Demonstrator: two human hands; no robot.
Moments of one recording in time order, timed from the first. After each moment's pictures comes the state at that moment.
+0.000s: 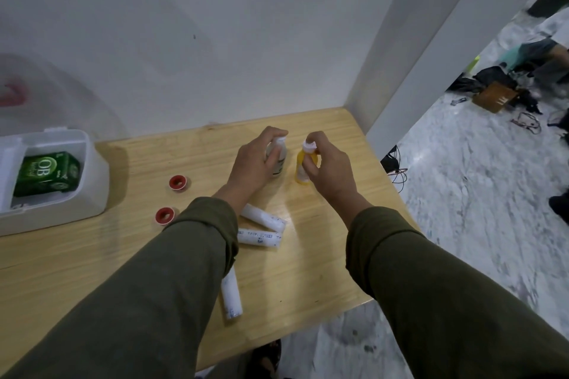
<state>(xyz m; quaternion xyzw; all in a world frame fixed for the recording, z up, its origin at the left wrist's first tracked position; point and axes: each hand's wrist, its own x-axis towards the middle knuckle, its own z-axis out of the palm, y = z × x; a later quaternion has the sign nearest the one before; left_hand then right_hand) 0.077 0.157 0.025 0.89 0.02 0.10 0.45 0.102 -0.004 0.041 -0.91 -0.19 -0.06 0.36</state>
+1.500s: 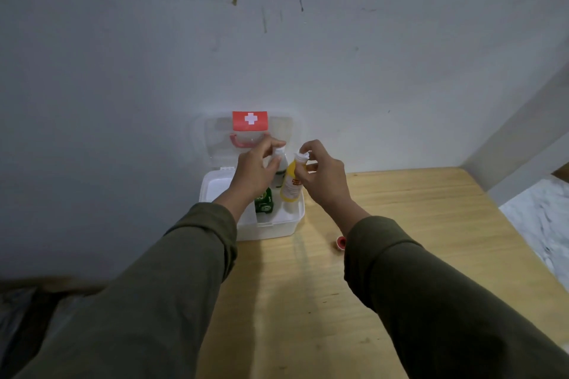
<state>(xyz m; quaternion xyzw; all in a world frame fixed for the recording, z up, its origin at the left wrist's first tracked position) -0.051 0.486 0.104 0.84 0.10 0.16 0.50 -0.018 0.341 0.125 -0.88 -0.23 -0.02 0.42</state>
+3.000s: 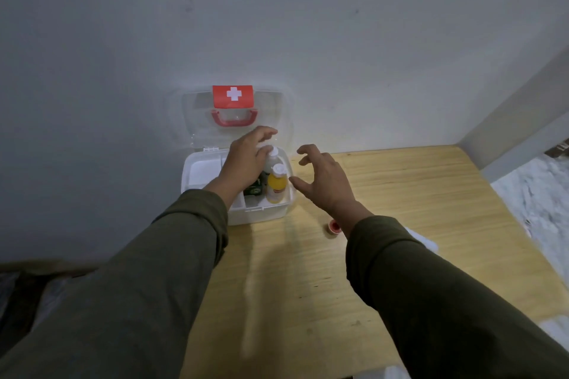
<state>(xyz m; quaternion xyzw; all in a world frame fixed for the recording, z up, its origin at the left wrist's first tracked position) -0.031 0.486 0.072 0.87 0.11 0.11 0.47 -0.002 0.311 0.072 -0.92 -0.29 0.00 0.27</state>
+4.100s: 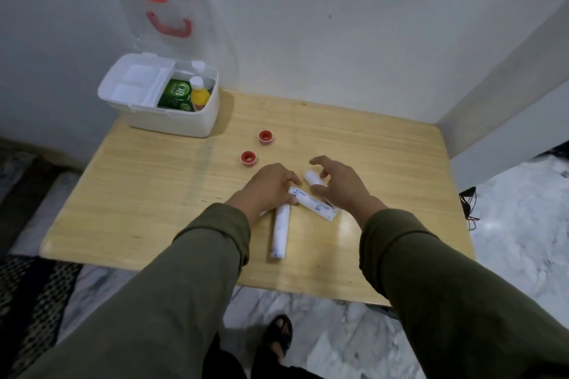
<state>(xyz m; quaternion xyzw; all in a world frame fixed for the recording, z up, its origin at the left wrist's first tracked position) -0.053 0.200 -0.002 0.91 0.18 -0.10 0.36 0.052 0.057 0.012 -0.89 -0.35 0.21 0.19</state>
